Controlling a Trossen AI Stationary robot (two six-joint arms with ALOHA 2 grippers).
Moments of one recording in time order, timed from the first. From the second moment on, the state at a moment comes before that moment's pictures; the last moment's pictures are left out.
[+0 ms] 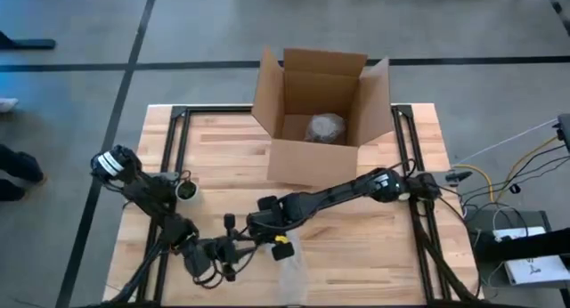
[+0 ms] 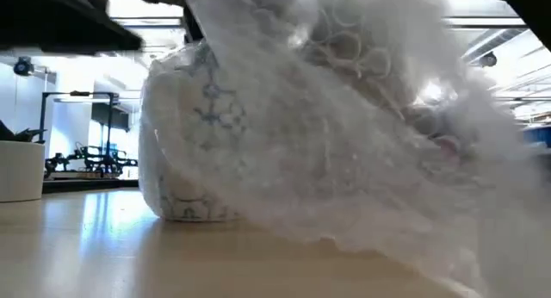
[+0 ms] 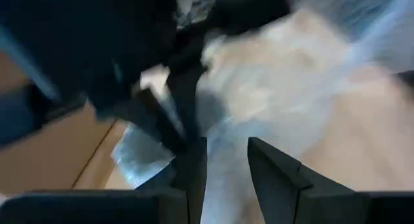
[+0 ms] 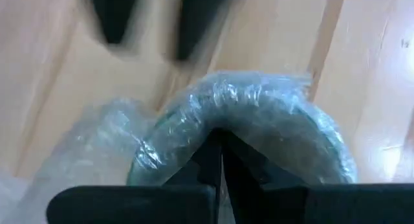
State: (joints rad) left arm -0.87 1.57 0.63 0.46 -0.92 -0.09; right arm 0.26 2.48 2.23 -1.00 -0.03 -0.07
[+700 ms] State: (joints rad) left arm -0.78 1.62 0.64 0.40 -0.95 -0.11; right arm 0.24 2.48 2.16 -0.91 -0.03 -0.07
